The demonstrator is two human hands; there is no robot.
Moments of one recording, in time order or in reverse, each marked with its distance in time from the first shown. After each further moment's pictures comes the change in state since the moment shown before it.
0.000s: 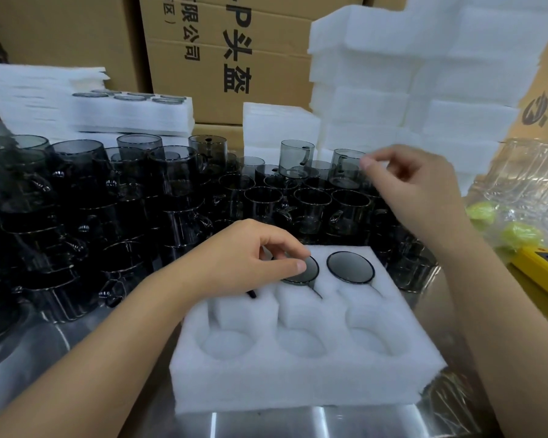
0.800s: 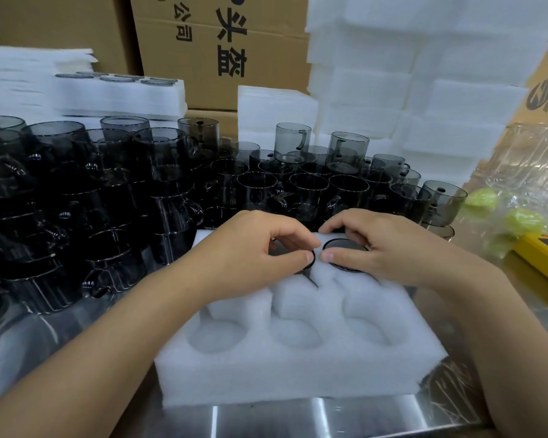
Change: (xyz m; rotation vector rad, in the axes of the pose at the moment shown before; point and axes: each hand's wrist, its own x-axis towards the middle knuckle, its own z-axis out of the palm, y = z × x) left_hand -0.004 0.017 0.017 0.022 0.072 0.042; right_hand -0.043 0.002 0.004 -0.294 -0.769 -0.036
